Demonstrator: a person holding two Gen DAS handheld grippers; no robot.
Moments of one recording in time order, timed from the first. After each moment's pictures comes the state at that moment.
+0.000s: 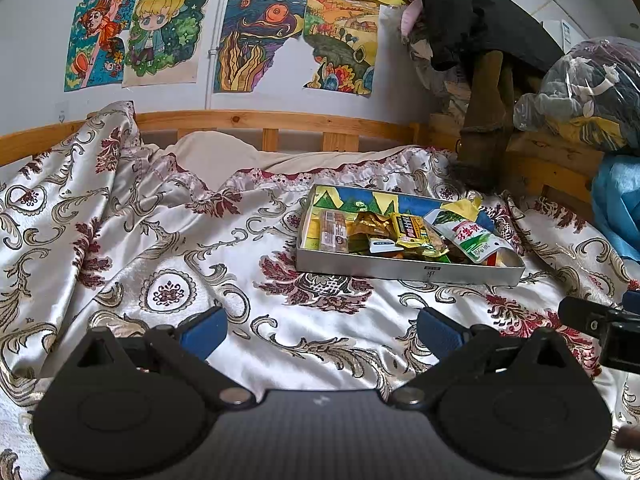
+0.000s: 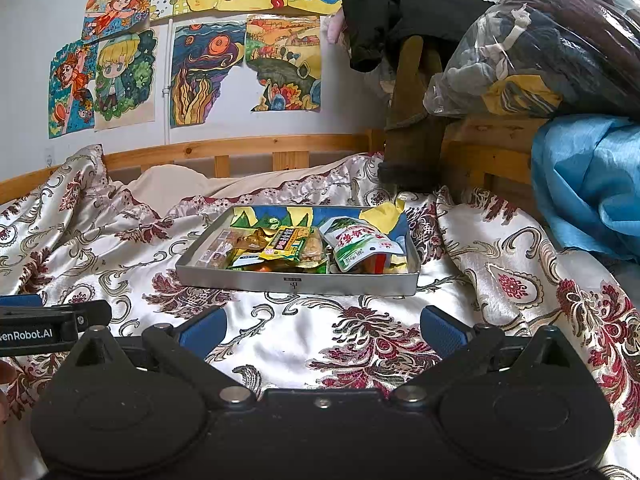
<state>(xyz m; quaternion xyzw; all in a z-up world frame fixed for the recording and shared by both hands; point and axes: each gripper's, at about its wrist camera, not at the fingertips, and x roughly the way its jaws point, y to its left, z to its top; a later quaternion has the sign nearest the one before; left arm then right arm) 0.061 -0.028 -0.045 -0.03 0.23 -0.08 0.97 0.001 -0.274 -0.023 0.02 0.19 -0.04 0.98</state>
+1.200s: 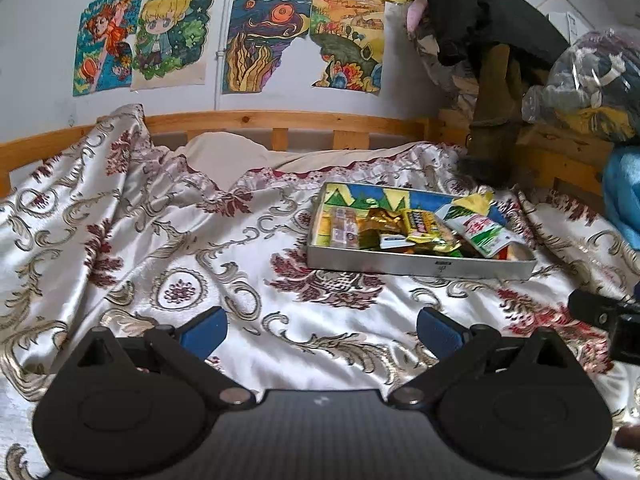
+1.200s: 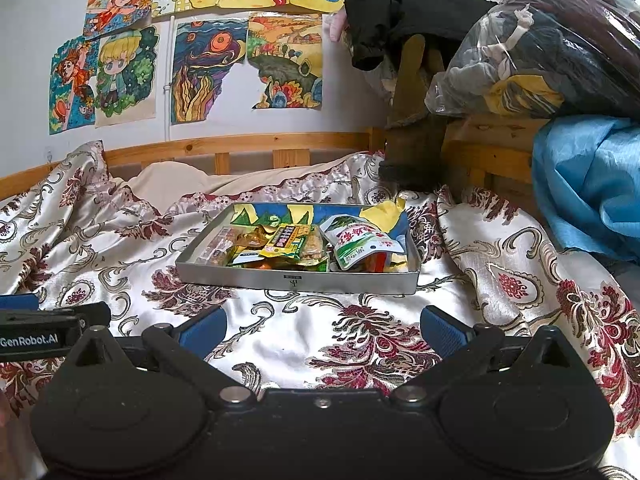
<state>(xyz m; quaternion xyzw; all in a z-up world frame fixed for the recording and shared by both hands) 0.058 -0.034 -0.049 -0.01 0.23 -0.05 0.97 0.000 -0.273 -0.024 0.02 0.20 -0.04 0.98</state>
